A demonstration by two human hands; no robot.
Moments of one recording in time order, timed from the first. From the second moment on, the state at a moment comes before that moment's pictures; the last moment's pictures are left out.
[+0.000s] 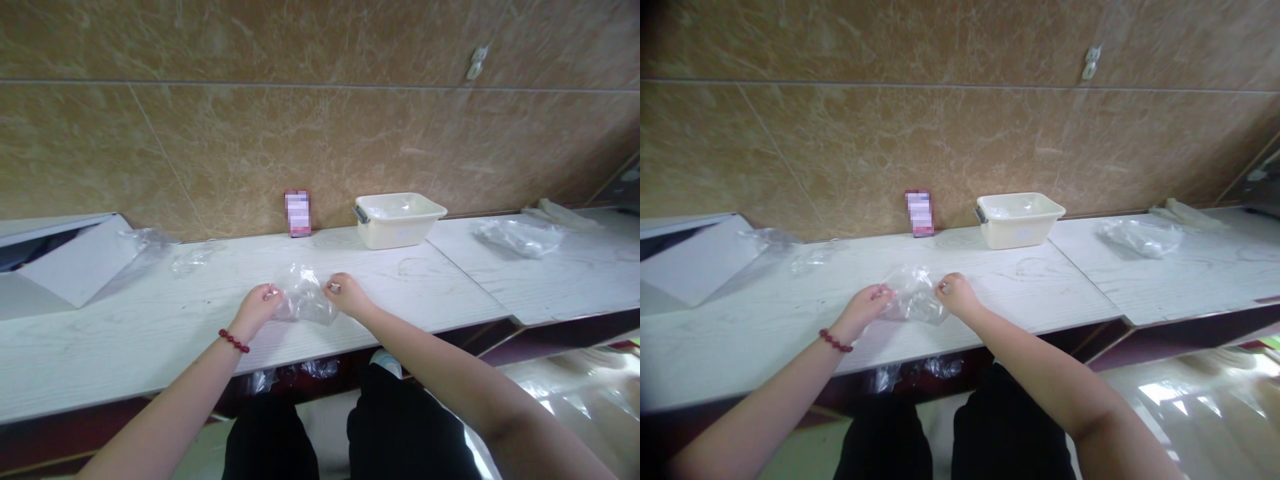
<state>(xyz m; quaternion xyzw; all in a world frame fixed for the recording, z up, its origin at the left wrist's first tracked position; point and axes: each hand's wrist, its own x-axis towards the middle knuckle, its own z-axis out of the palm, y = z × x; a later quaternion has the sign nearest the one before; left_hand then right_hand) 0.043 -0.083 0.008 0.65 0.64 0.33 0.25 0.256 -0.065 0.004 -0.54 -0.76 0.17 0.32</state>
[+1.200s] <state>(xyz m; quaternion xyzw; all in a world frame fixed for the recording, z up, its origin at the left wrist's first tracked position) 0.043 -0.019 0.006 0.66 0.58 0.31 0.36 0.251 -0.019 -0.003 -0.61 -0.69 0.20 0.33</state>
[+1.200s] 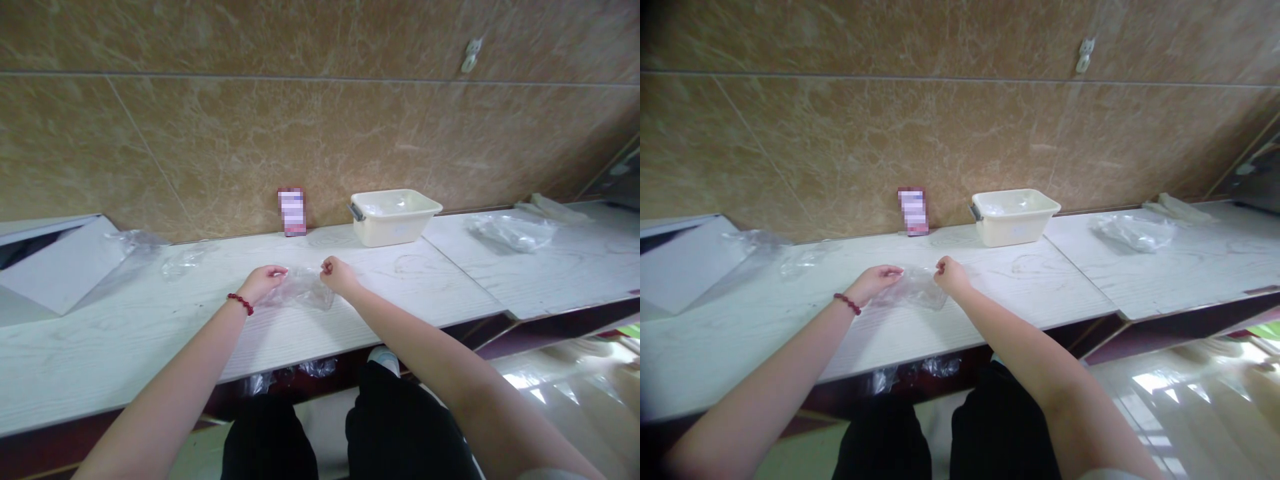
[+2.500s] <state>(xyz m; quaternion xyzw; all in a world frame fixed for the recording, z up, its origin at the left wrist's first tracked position) 0.041 -0.044 0.023 0.64 0.54 0.33 0.43 0.253 -0.016 -0.013 -0.58 -0.67 0.22 0.40</state>
